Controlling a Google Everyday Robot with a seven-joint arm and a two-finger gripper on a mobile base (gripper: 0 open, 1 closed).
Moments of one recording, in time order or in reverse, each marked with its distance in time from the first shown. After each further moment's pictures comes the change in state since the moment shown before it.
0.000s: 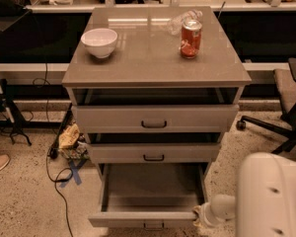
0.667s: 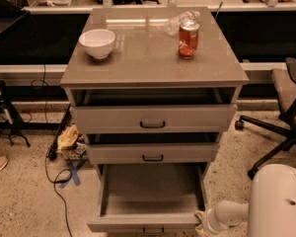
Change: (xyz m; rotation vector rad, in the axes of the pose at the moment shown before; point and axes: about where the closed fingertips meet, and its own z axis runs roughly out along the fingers) arm 0.011 0.018 0.006 -0.010 -0.047 0.019
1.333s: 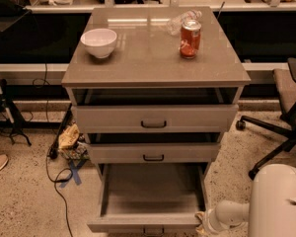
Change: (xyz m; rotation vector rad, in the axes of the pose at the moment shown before) arm -0.001 -0.001 -0.002 0.000 0.000 0.000
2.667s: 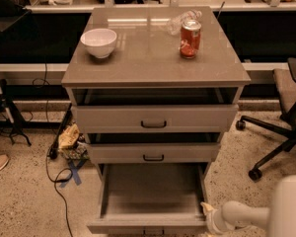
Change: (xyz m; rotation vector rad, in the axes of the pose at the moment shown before) arm 0.001 -0.004 -0.014 0.024 -0.047 -0.011
